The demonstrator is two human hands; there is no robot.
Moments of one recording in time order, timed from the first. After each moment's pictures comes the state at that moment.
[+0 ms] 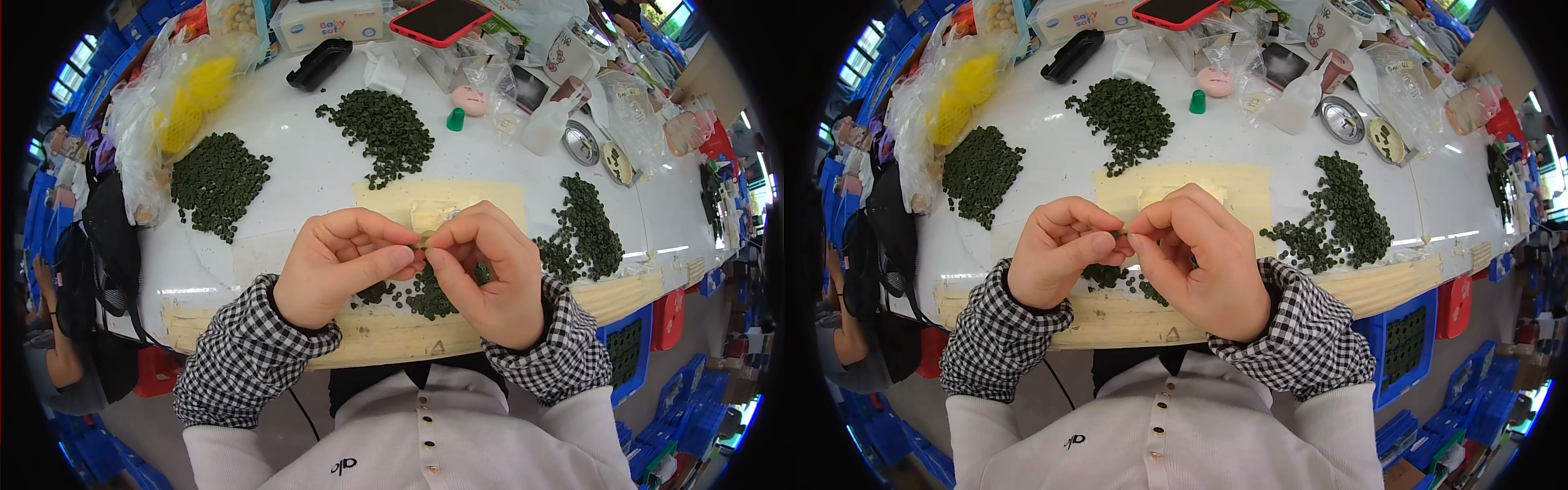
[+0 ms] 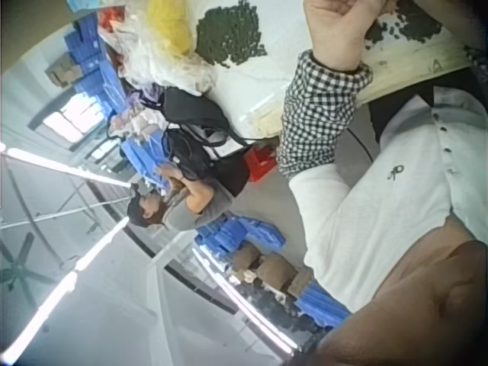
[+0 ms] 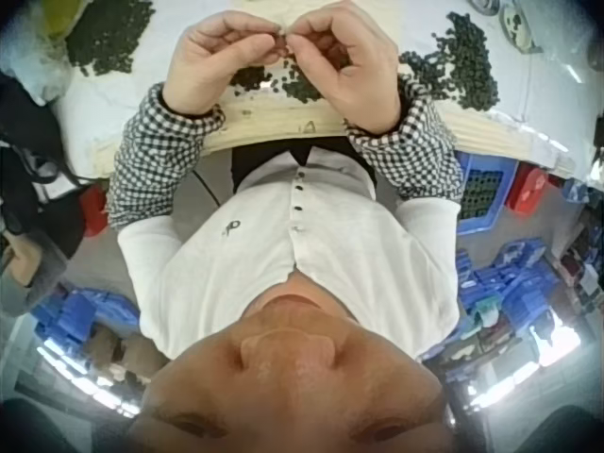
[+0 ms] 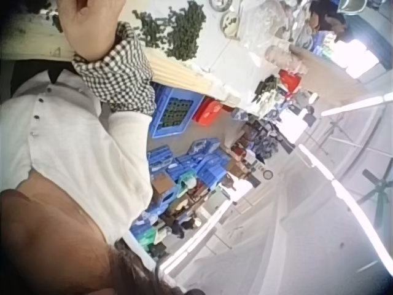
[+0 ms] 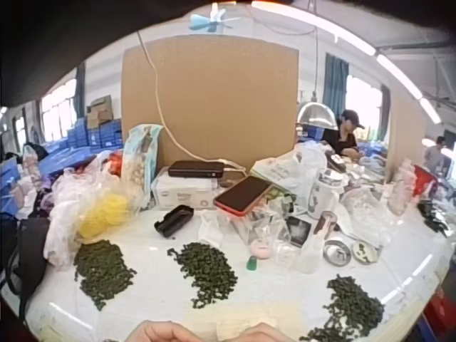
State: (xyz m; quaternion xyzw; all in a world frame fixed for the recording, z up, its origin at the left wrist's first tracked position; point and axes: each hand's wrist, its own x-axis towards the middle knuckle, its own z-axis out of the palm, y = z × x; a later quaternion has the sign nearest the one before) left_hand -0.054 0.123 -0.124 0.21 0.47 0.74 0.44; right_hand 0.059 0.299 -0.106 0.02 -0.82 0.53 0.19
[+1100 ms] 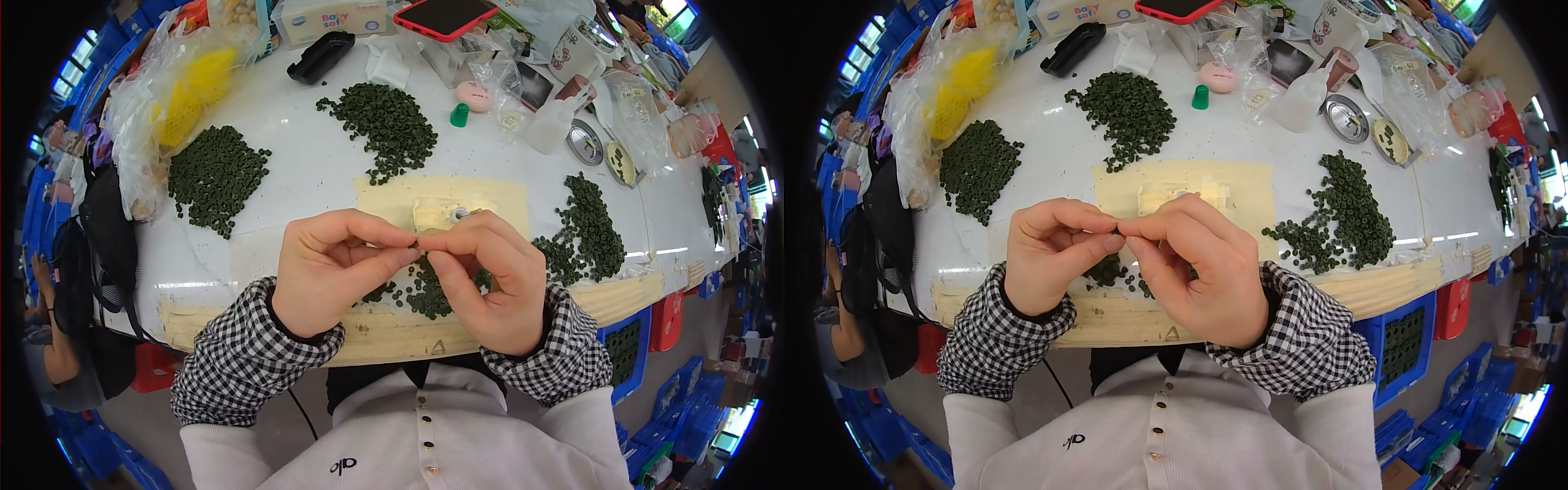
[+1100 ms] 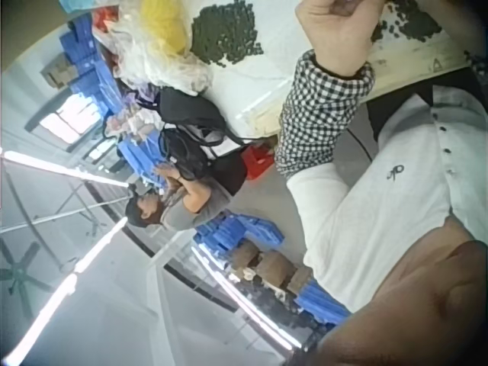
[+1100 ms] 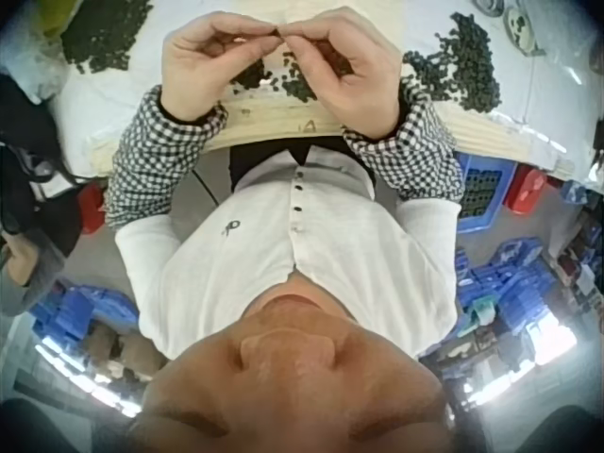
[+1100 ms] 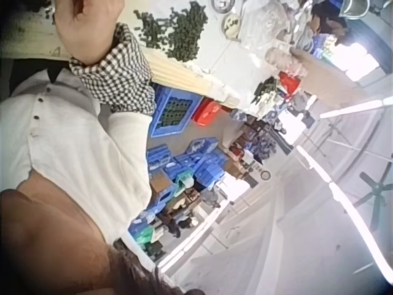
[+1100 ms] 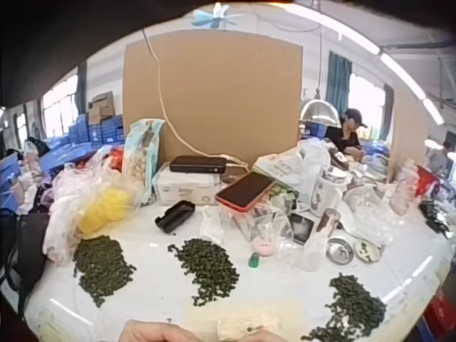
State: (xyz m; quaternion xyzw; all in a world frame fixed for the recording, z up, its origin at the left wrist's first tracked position) left_hand -0.044 0.125 -0.129 0.28 0.53 0.75 0.29; right_hand 0.058 0.295 -0.111 0.04 -0.84 0.49 0.24
